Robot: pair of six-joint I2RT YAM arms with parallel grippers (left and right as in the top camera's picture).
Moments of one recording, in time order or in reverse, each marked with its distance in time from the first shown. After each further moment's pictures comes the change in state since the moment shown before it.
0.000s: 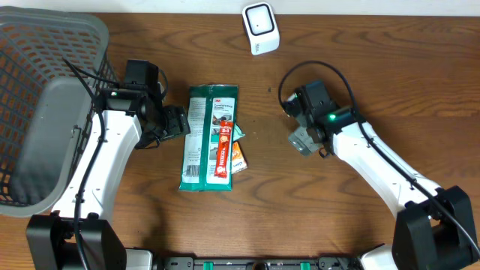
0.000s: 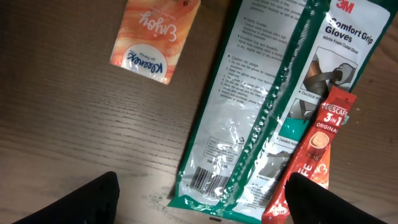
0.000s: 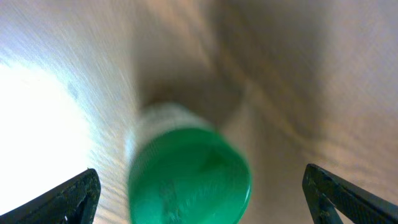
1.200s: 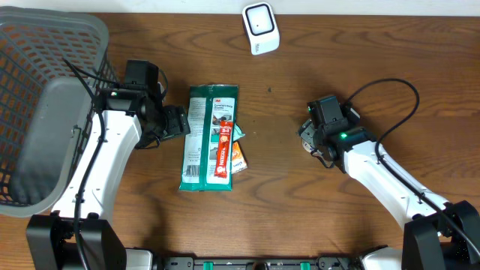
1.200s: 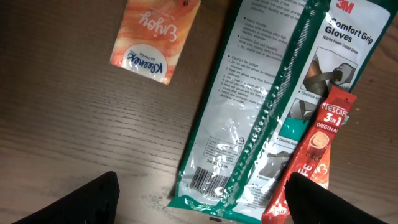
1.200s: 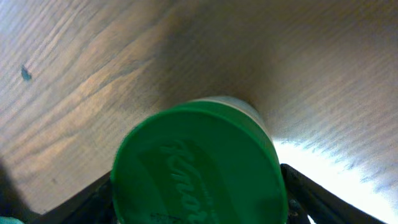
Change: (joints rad) left arm 0.000 0.000 0.000 0.000 0.000 0.000; right arm -0.062 -0.094 -0.238 0.203 -0.074 1.389
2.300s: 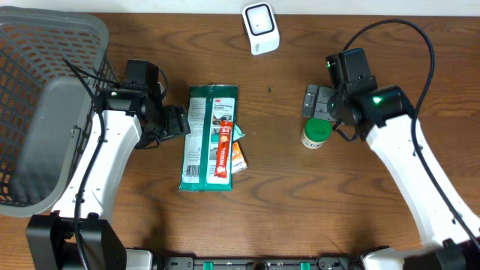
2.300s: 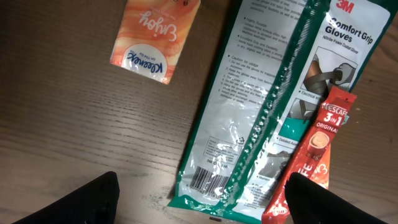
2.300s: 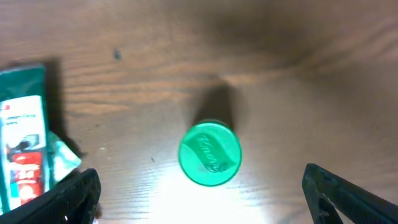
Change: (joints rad) left arm 0.000 0.000 0.000 0.000 0.000 0.000; right arm -0.056 -0.008 0.500 -0.487 -0.045 -0.547
